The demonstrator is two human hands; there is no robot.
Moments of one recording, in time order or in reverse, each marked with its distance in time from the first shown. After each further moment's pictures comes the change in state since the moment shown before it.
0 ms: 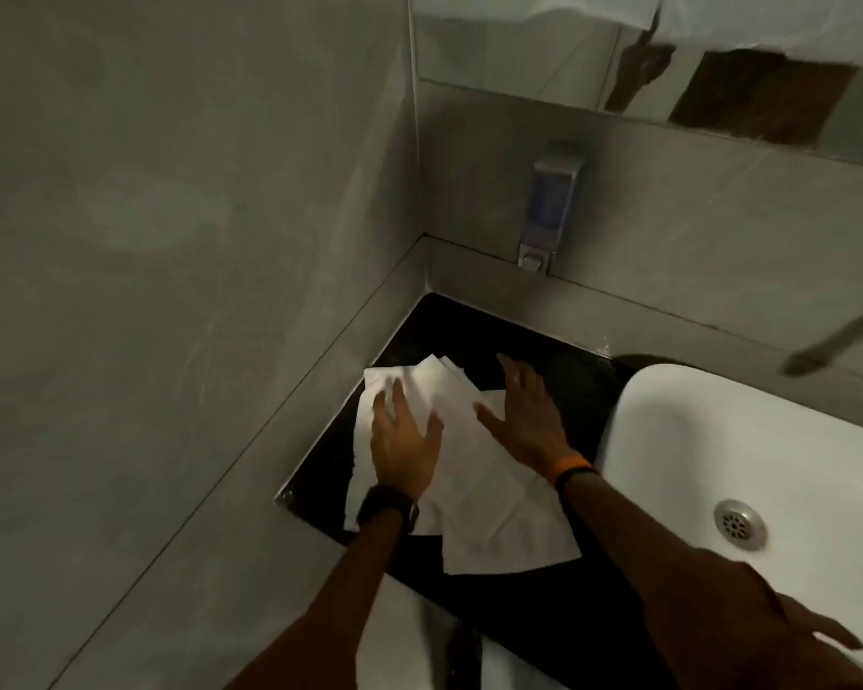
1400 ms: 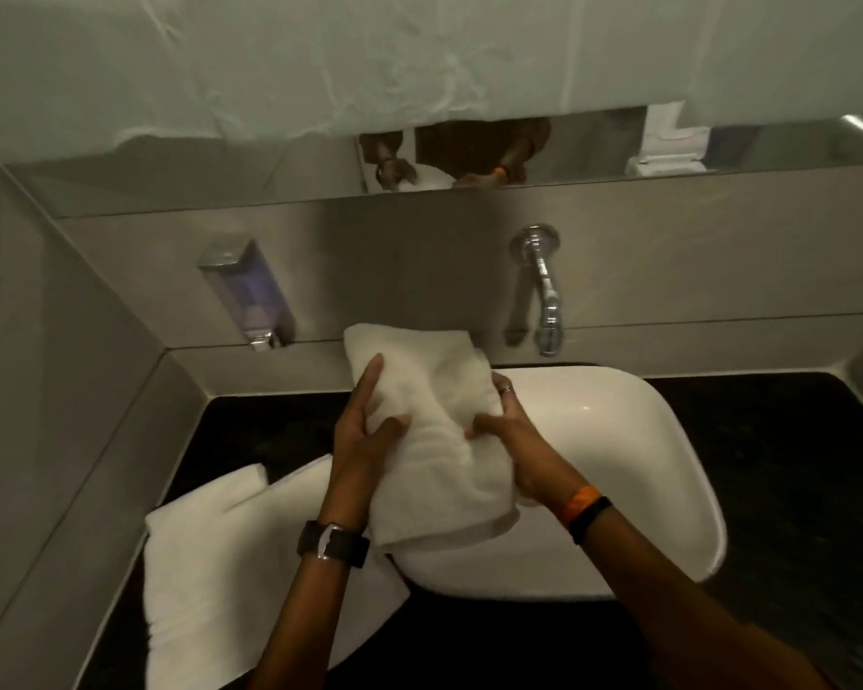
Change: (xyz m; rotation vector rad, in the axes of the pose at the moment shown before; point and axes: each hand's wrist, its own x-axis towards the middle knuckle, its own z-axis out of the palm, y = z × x) left_hand -0.065 0.229 0.077 -0.688 -0.545 0.323; right_hand -0.122 0.150 -0.192 1.282 0.247 0.341
